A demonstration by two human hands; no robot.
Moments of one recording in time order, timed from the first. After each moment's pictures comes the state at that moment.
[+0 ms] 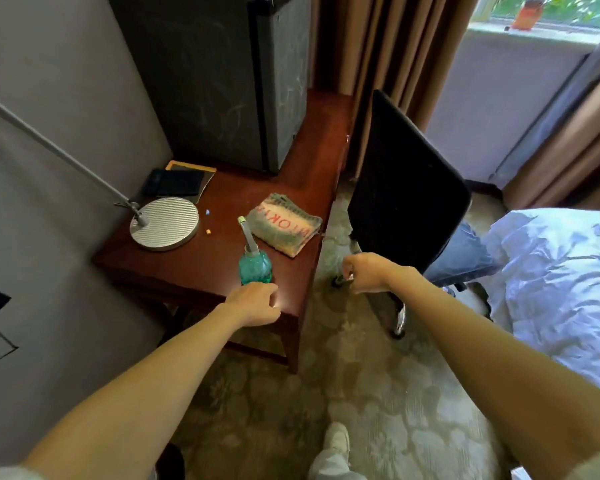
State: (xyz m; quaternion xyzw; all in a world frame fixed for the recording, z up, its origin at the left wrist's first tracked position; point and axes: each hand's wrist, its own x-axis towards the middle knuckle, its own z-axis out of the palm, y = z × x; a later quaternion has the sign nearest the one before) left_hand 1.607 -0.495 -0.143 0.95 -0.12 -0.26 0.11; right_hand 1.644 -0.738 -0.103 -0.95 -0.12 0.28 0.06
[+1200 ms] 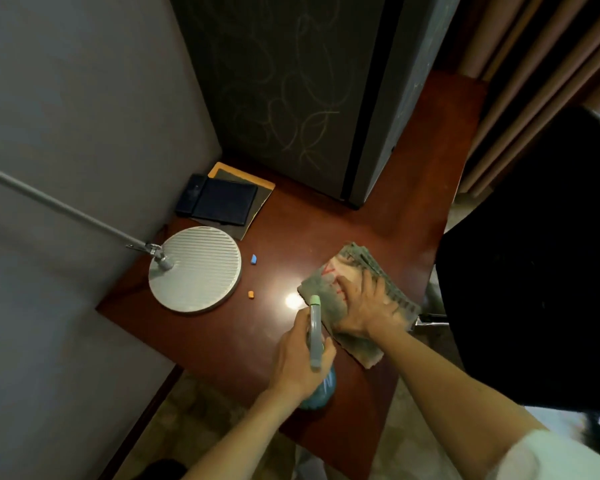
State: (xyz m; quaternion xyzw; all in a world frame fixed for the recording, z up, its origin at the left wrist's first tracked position) left_hand 1.795 -0.454 -0.246 0.88 0.12 -0.03 0.46; right_hand 1.914 -0.583 -0.277 -0.94 -0.09 0.33 0.02
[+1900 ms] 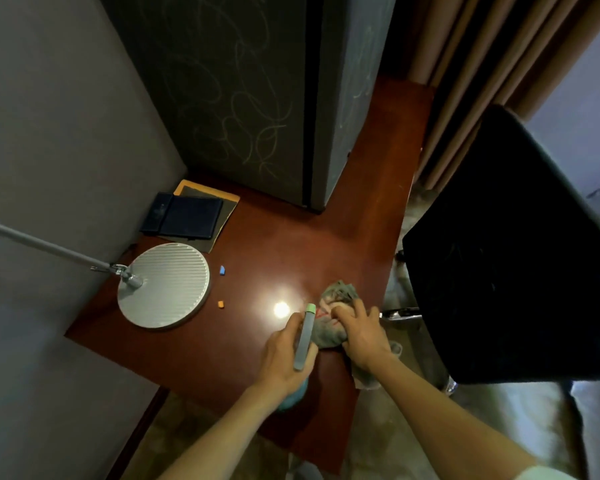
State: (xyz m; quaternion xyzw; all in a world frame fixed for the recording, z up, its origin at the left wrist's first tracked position) left_hand 1.800 -0.479 -0.238 0.91 0.02 -0.04 0.42; right_hand 1.863 -0.648 -0.285 -0.97 -0.09 0.20 0.10
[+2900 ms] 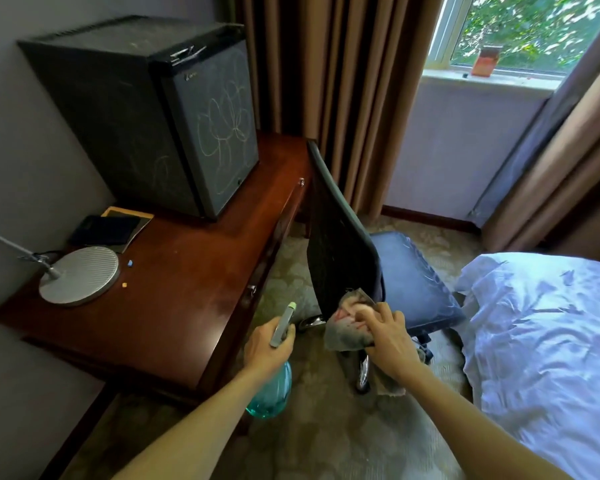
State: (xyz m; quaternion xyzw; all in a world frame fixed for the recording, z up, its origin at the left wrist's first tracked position) left_hand 1.662 -0.754 -0.190 0.88 0.07 -0.05 0.47; right_hand 1.667 -1.002 -0.179 -0.98 -0.07 0.03 0.16
